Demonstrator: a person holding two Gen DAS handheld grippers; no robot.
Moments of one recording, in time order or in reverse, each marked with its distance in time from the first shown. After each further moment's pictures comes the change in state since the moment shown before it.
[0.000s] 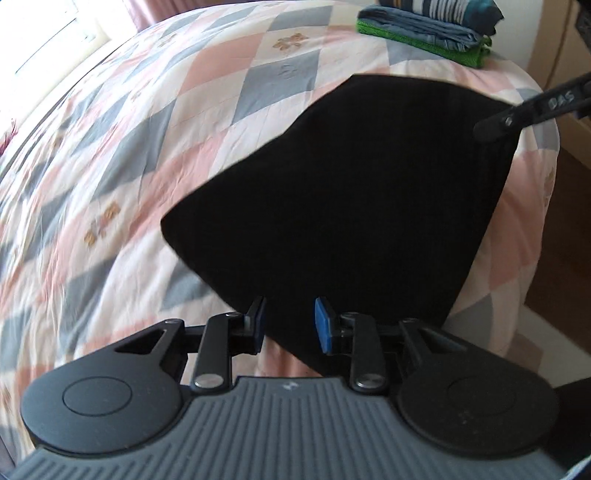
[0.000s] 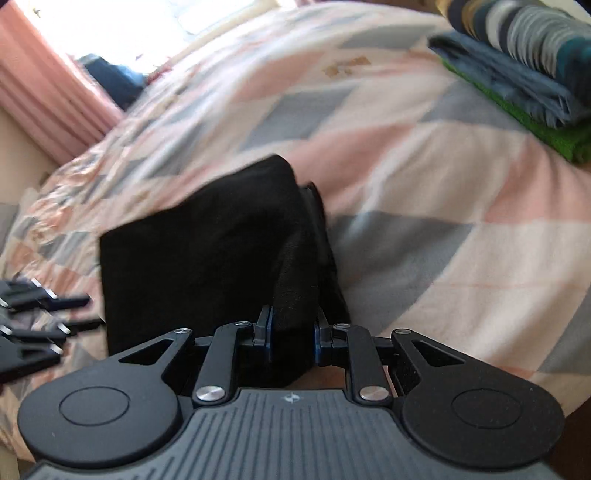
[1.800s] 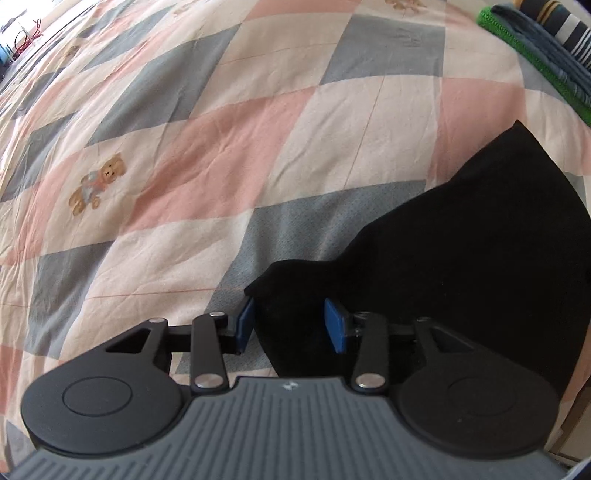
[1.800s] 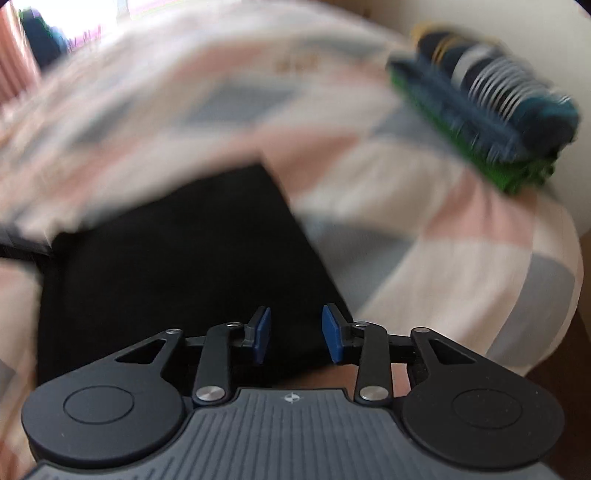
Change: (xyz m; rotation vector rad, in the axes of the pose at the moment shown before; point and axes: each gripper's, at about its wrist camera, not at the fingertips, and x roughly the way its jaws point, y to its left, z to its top) left arm 0.121 0.074 0.075 -0.245 0.190 -0.010; right arm 0.057 0.040 0.010 -0.069 0.108 -0.451
